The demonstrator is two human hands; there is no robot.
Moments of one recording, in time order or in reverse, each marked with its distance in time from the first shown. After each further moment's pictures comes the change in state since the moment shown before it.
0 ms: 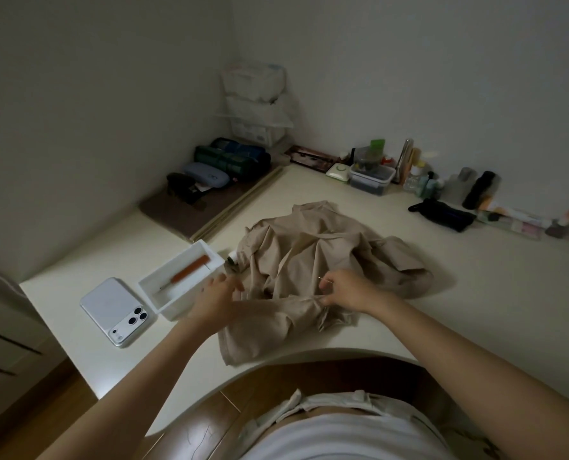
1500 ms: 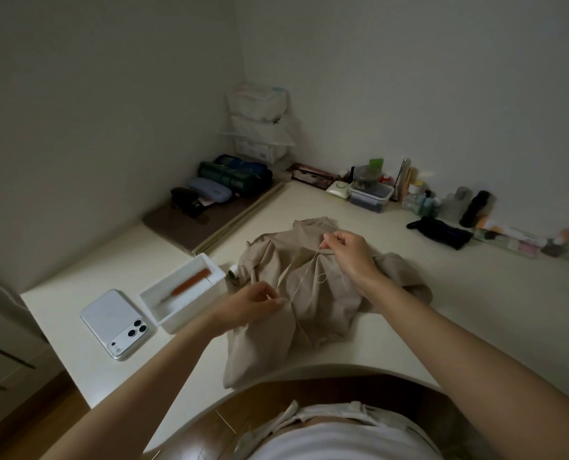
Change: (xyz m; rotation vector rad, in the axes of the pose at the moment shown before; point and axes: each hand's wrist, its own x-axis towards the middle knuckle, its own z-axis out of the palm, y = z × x) left_hand -0.003 0.048 -0.027 -0.567 -0.345 0.026; right_hand 0.014 -0.038 -0.044 0.672 0.551 -0.014
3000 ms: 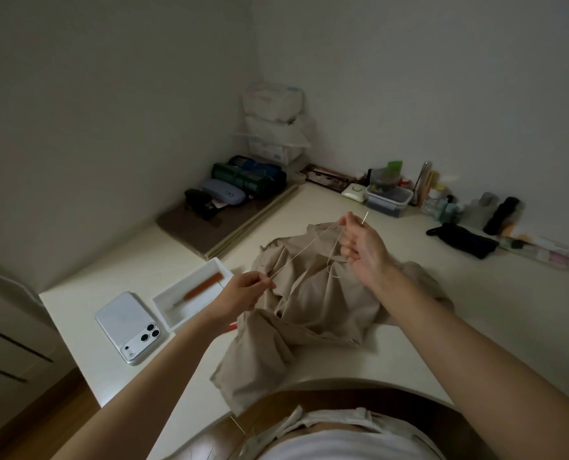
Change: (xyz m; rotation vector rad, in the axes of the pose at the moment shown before) left_hand 0.007 -0.011 -0.026 -0.409 0.226 0.058; right_hand 0.018 -0.026 0.003 0.806 -0.169 0.190
